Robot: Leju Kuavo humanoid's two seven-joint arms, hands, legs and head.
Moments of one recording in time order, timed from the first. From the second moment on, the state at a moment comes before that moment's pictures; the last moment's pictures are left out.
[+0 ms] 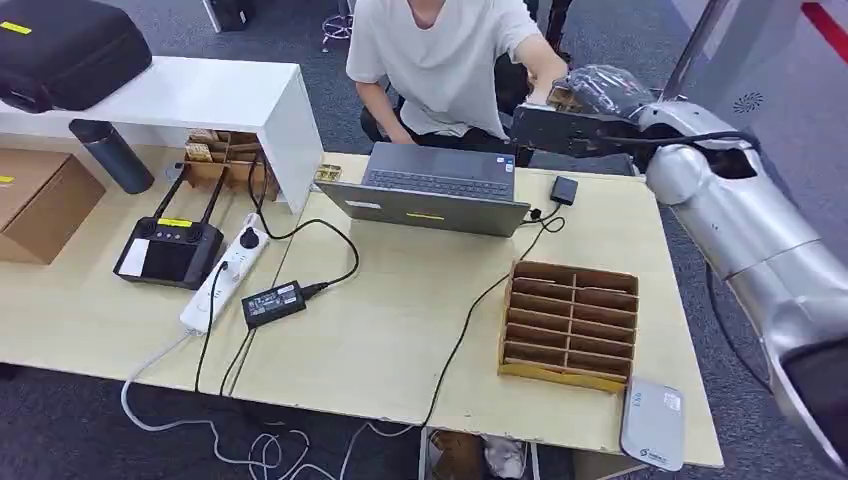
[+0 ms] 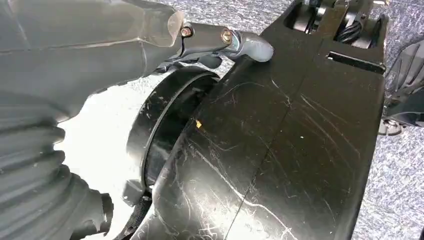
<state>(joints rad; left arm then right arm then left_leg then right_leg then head) -0.23 -0.03 -1.18 -0.23 0.25 -0.23 0.13 -1.23 -0.29 0.84 -0.85 0.52 0.17 -0.08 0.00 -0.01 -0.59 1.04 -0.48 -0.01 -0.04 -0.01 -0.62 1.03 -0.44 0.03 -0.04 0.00</state>
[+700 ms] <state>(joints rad) -0.22 -0.04 -1.14 -0.23 0.24 -0.18 0.17 -1.18 -0.32 0.81 -0.91 0.52 0.08 -0.09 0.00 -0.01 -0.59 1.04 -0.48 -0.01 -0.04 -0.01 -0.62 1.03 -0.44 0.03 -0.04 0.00</state>
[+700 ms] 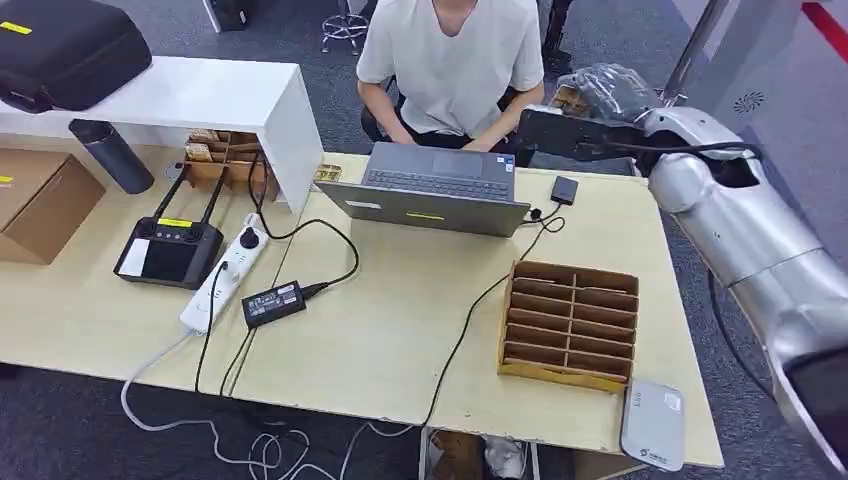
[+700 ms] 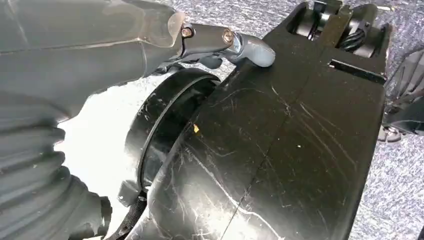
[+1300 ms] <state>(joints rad) -0.19 -0.04 -1.07 -0.23 0.24 -0.16 0.17 -0.82 -0.55 0.56 -1.29 0.59 0.00 -0.07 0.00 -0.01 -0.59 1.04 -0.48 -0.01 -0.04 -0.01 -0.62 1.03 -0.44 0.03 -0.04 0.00</state>
